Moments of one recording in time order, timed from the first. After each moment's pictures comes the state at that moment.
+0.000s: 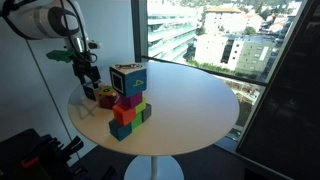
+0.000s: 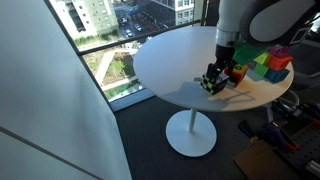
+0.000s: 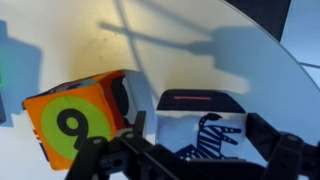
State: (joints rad) arm 0.17 0.05 0.21 -2.48 -0.13 2.46 0.41
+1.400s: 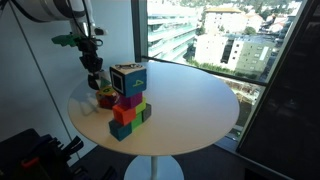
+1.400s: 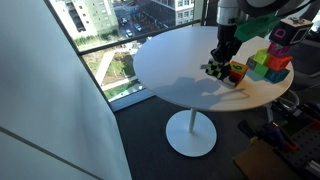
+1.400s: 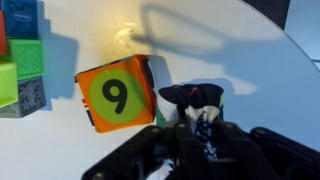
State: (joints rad) arm 0.16 0.00 0.17 -2.37 -0.10 2.26 0.37
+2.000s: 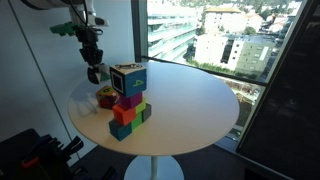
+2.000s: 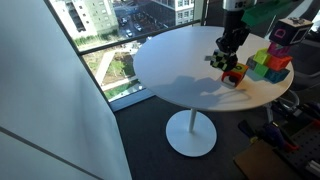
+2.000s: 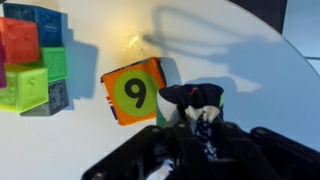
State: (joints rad) arm 0.15 -0.07 0.15 -2.33 -0.08 2.15 0.35
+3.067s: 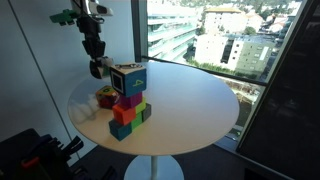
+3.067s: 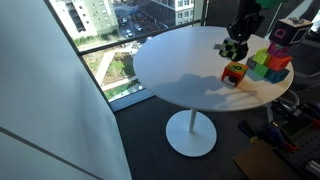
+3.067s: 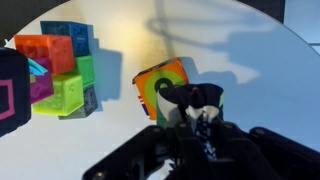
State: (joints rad) arm 0.11 -0.16 0.12 -2.34 -0.06 2.08 0.34
